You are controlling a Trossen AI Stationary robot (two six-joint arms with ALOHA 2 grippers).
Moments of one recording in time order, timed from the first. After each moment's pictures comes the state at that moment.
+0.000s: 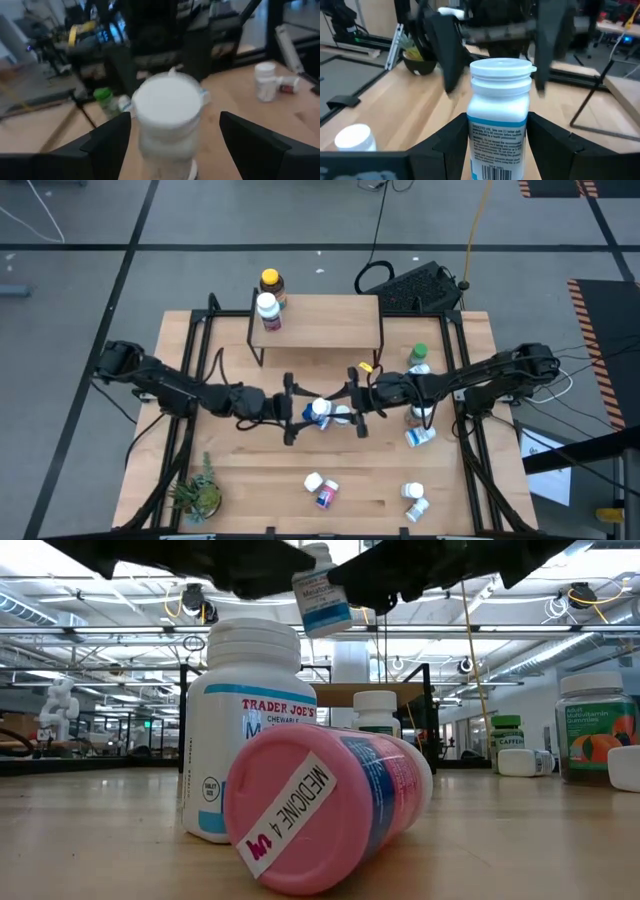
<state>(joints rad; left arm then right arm) -0.23 1.43 0.70 0.59 -0.27 0.24 0.10 1.45 0.77 0.43 0.00 -0.13</state>
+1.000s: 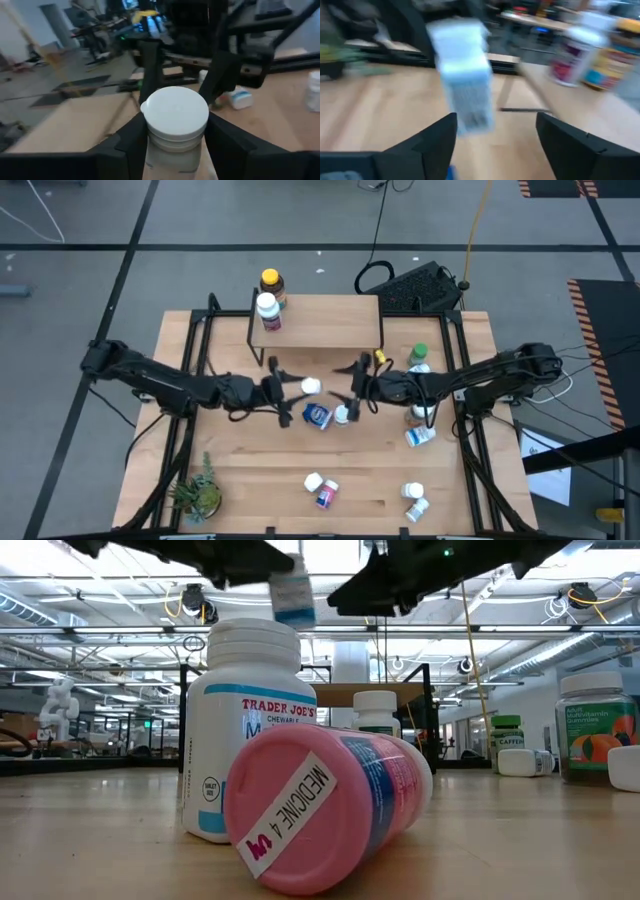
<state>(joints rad) -0.18 1.26 0.70 0.42 -0.43 0.21 0.11 1.42 0.77 0.40 0.41 -0.11</state>
